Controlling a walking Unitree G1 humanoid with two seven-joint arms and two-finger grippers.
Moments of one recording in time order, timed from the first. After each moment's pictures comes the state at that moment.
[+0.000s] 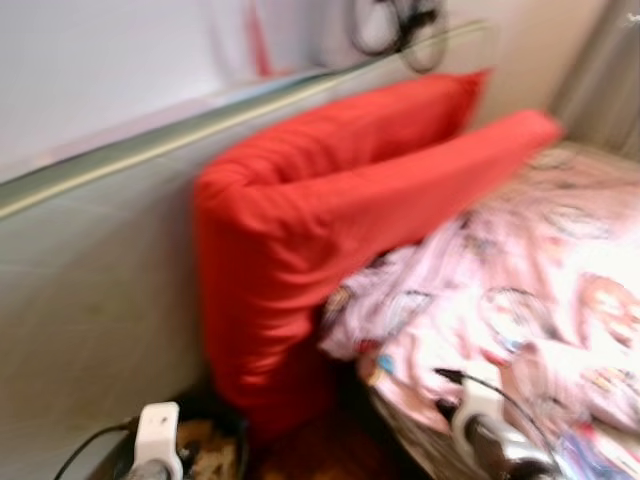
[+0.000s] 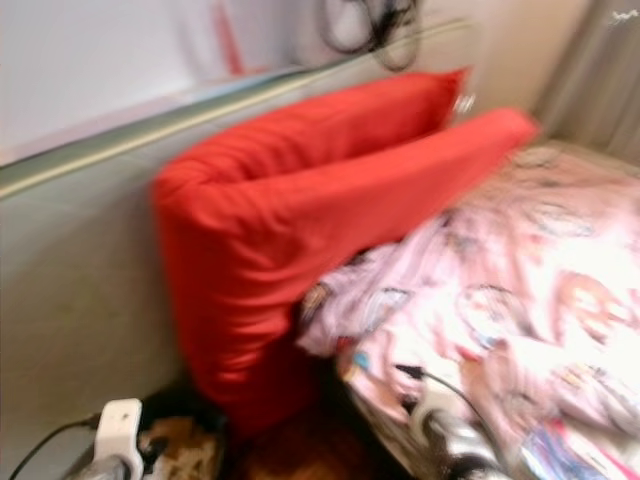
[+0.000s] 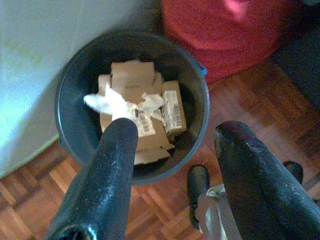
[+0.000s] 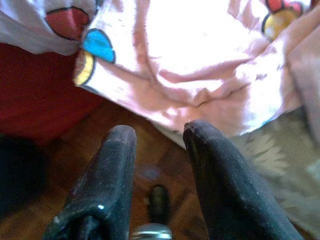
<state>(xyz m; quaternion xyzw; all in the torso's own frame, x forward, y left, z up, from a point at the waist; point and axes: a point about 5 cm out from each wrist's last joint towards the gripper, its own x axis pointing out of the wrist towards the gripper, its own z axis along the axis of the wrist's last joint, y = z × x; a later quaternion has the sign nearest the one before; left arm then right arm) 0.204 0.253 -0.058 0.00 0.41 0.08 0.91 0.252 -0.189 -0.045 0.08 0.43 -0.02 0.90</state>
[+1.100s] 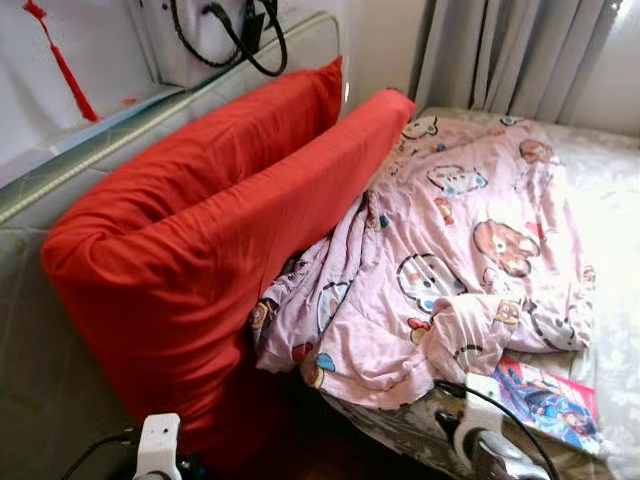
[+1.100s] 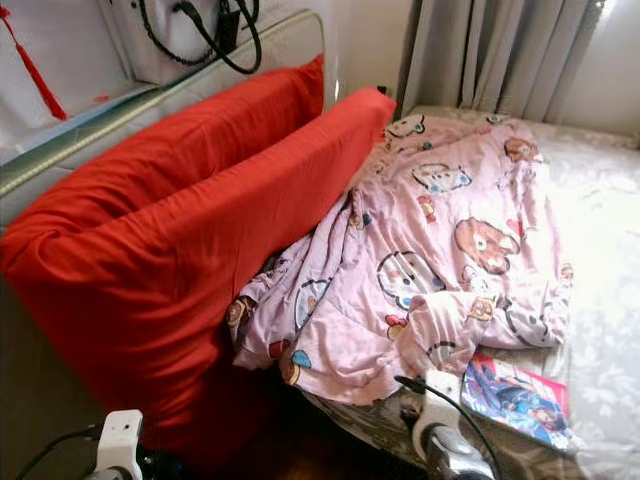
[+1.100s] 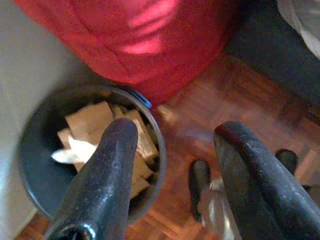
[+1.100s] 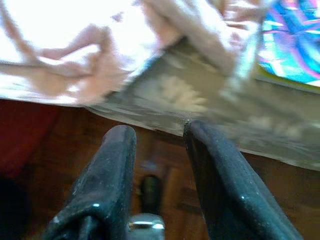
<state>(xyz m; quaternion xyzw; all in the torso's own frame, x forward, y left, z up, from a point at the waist) 0.192 0.248 -0.066 0.00 0.43 0.07 0.90 0.230 -0.200 -0.058 0.08 0.44 -0.06 0.89</state>
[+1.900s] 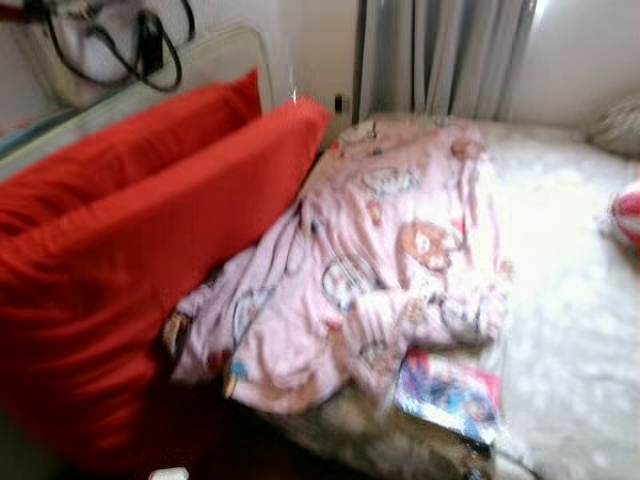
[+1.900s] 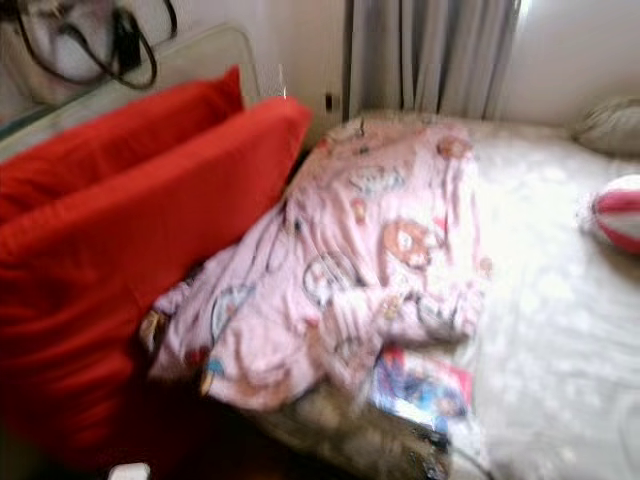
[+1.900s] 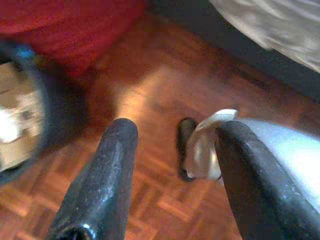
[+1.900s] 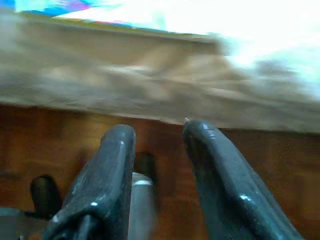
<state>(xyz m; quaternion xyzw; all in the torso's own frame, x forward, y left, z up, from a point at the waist) 0.130 0.226 -0.096 -0.02 0.47 0.06 0.88 0.163 -0.225 -0.087 0.07 0.48 -0.10 0.87</state>
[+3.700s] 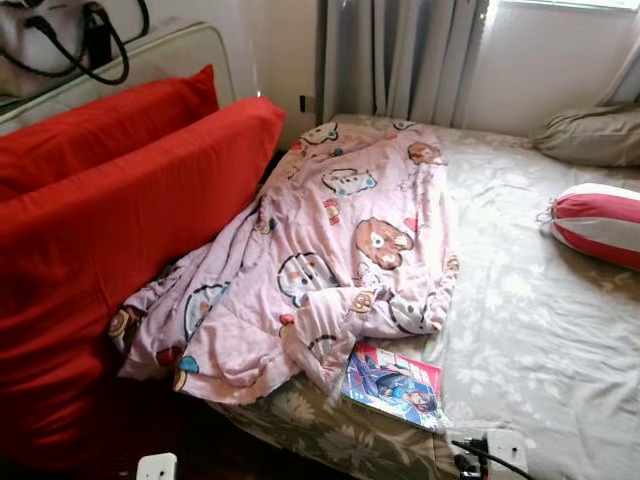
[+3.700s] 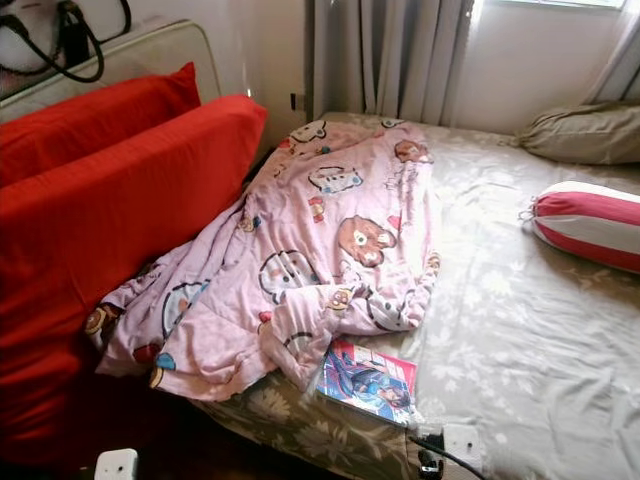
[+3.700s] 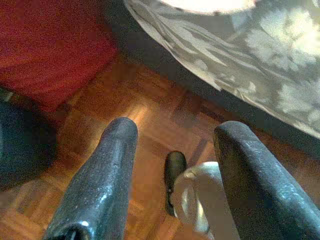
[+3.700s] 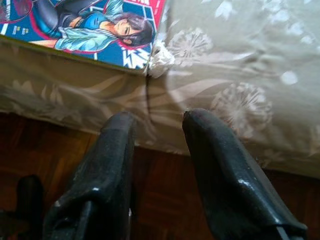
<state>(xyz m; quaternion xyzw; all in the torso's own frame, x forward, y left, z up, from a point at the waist) 0.150 0.237 -0.078 -0.03 0.37 0.08 0.92 0.166 -0.218 -0.081 0.04 0.40 -0.04 0.91</state>
